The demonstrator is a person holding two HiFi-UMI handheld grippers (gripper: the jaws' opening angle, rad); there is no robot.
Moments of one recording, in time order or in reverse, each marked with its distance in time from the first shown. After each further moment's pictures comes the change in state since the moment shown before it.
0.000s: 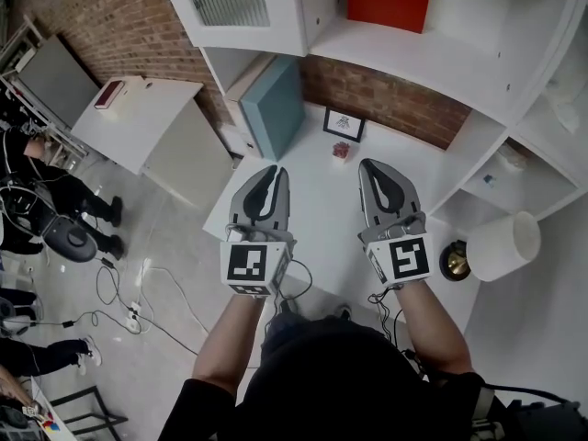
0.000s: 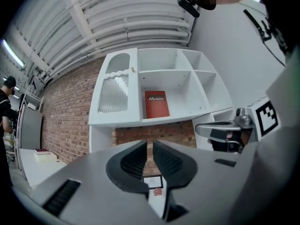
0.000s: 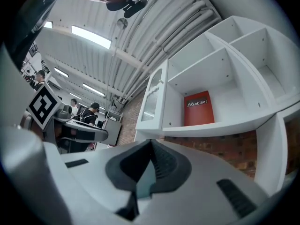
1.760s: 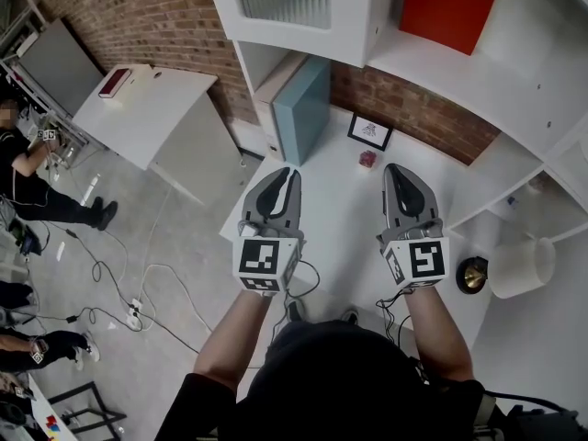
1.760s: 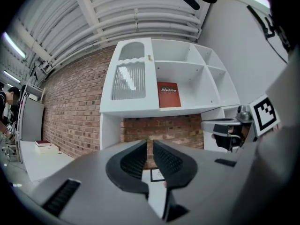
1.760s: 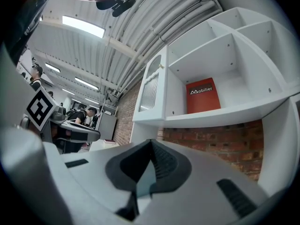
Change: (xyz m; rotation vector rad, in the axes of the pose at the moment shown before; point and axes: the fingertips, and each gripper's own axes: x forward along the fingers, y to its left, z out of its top) left arm 0.017 0.086 -0.037 -0.052 0.076 -0.006; right arm 0.065 0.019 -0.026 0.039 0.094 -0.064
